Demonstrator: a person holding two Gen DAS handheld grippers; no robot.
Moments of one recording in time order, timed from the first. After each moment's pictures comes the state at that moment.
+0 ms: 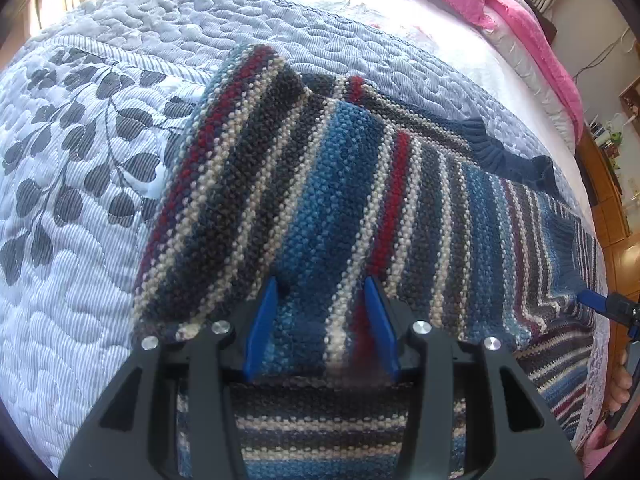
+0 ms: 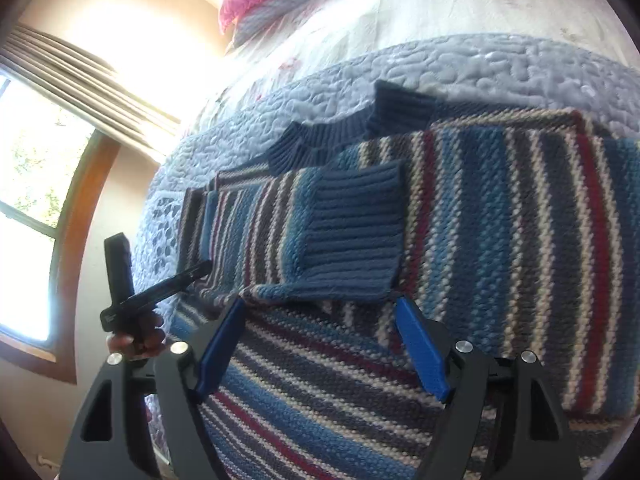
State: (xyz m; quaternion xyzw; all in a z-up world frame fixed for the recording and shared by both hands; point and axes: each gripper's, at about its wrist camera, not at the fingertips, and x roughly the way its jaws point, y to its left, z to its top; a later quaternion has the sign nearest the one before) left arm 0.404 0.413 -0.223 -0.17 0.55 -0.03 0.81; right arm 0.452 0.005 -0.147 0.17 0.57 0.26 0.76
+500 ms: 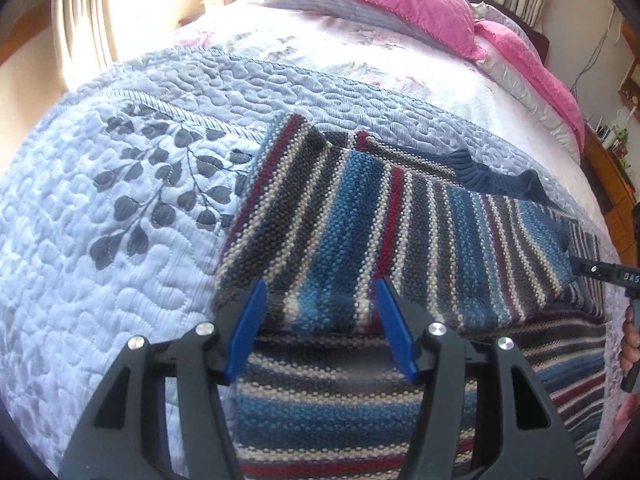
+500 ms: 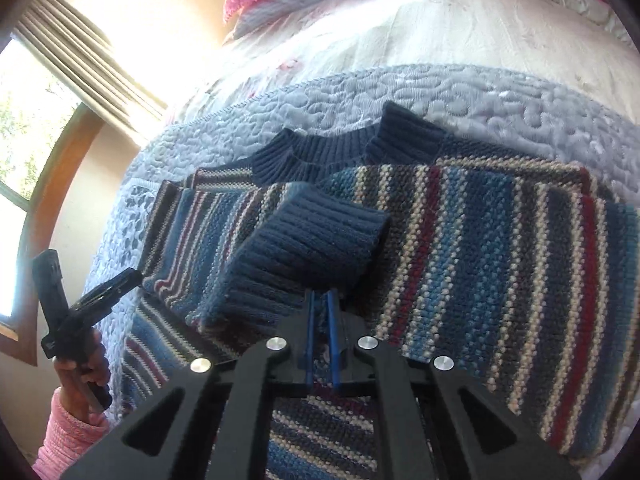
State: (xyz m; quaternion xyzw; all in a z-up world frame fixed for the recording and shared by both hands) left arm 0.350 0.418 -0.171 -0.11 0.48 0.03 0.87; right arm 0.467 0.027 -0.145 0.09 0.55 0.25 0.79
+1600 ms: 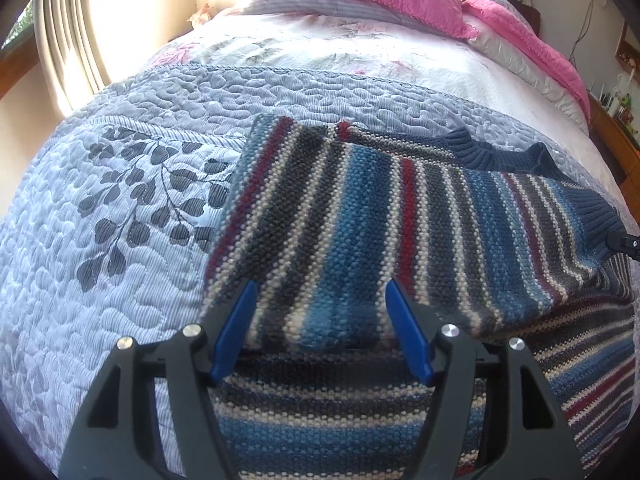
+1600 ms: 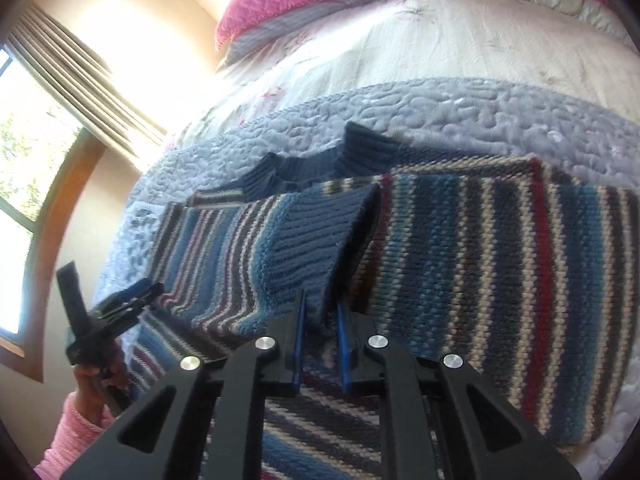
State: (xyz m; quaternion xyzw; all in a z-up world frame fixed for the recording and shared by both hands) left arm 0.366 0.392 -0.183 -0.06 0.48 0.03 0.87; right arm 0.453 -0.012 -0.135 0.11 0.53 0.22 0.81
